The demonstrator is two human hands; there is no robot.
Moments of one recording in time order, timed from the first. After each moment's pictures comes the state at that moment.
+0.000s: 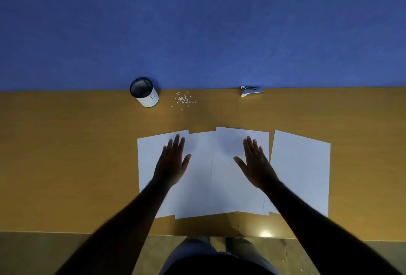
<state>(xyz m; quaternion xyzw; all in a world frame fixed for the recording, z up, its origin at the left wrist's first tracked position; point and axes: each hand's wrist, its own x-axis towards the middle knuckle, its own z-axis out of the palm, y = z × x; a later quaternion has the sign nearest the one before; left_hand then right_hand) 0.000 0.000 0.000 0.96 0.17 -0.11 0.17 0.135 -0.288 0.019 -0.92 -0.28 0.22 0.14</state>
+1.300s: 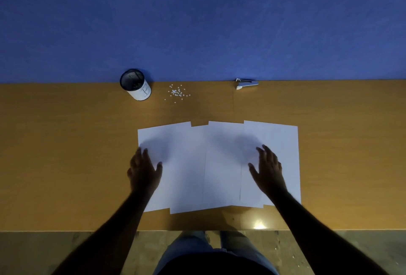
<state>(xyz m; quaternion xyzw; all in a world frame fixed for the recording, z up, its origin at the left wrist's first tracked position) -0.059 0.021 -0.009 0.88 0.41 -0.14 0.17 0.114 -0.341 0.005 -0.96 -0.17 0.17 0.12</state>
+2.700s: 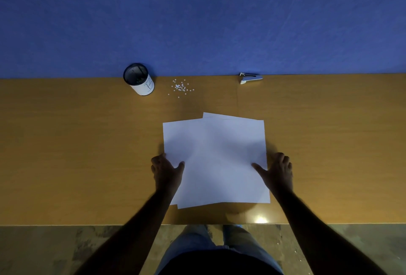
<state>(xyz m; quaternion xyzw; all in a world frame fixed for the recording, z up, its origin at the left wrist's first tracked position) -0.043 -0.042 0.009 0.79 0.51 -0.09 0.34 0.099 -0.351 -0.009 -0.98 0.02 0.17 0.13</state>
